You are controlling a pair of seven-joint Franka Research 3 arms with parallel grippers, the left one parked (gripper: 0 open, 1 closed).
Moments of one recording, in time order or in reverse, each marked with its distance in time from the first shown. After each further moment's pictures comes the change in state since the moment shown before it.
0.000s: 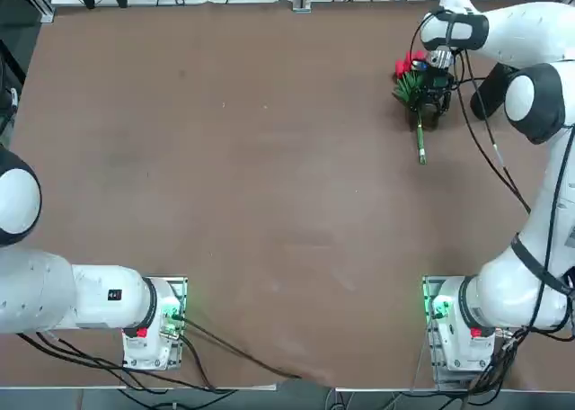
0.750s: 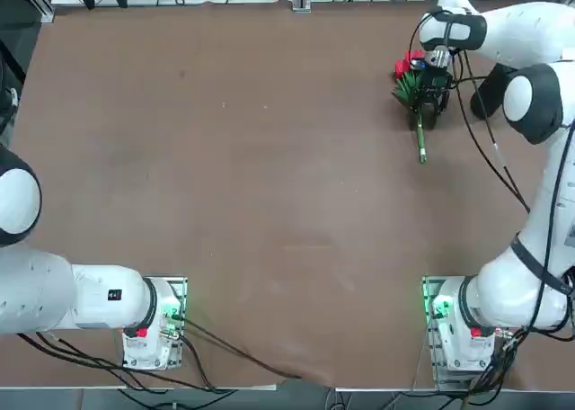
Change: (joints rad) arm 0.006 0.012 0.002 0.021 -0.012 0.001 0.001
